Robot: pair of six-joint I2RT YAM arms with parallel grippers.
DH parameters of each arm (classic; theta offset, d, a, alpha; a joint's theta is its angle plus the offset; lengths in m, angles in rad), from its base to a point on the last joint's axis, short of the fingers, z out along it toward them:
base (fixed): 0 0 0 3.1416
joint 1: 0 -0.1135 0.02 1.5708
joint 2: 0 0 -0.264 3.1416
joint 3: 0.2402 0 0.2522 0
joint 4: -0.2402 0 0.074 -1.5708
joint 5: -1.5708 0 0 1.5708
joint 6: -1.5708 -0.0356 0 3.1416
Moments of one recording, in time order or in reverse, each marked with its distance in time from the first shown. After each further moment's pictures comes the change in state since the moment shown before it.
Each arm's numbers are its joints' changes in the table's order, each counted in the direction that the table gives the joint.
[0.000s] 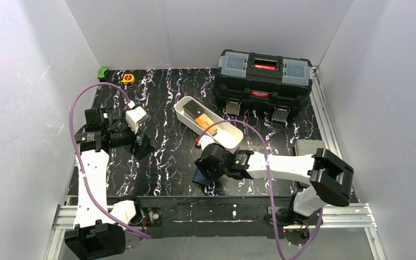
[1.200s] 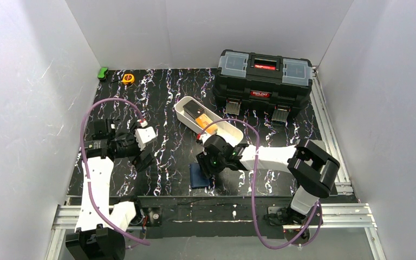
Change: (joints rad) left arm 0.026 -0.066 -0.147 -0.022 -0.001 -0.349; right arm 0.146 0.172 -0.014 0.163 0.334 -0.063
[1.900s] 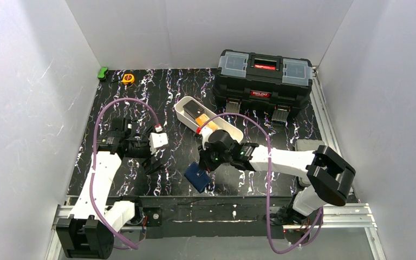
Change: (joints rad) left arm 0.201 0.050 -0.064 0.060 0.002 -0.029; right arm 0.001 -0.127 -0.020 0.086 0.064 0.066
